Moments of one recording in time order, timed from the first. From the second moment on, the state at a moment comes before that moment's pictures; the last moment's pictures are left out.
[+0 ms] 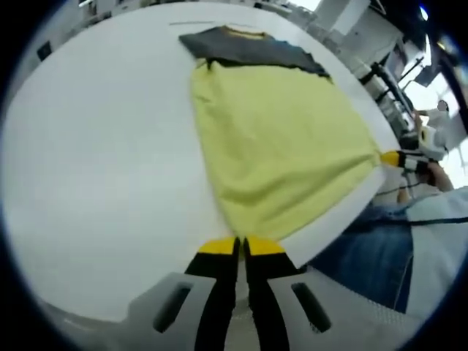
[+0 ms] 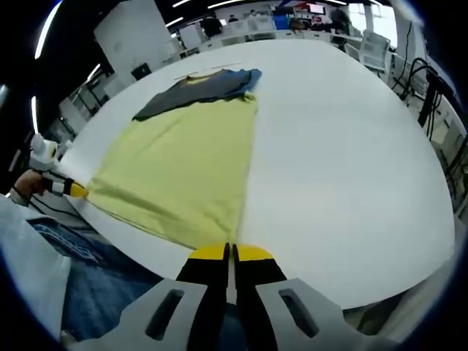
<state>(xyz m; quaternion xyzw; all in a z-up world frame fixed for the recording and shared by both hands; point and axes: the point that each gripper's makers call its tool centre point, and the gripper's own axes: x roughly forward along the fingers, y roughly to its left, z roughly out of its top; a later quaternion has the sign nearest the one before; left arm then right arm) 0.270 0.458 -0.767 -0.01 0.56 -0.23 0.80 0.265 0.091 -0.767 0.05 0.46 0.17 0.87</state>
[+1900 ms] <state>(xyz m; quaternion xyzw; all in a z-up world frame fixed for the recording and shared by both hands) 0.261 0.463 -0.725 0.01 0.57 -0.27 0.78 0.243 0.095 -0.732 0.00 0.51 0.23 0.83</state>
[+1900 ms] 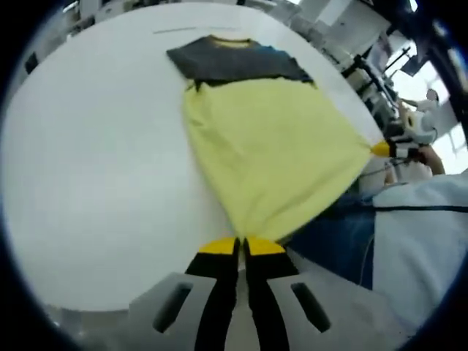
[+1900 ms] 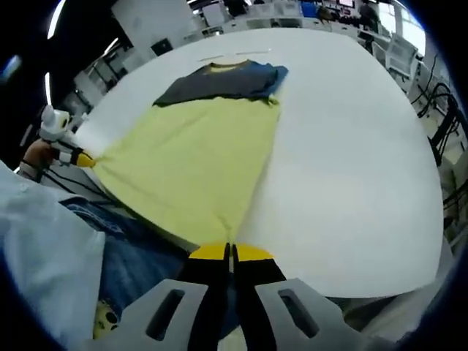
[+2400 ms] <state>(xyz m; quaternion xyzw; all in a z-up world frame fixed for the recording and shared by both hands) 0.249 0.461 -0.717 0.01 0.58 -0.27 0.77 0.231 0.094 -0.725 0.00 0.51 0.24 0.82</state>
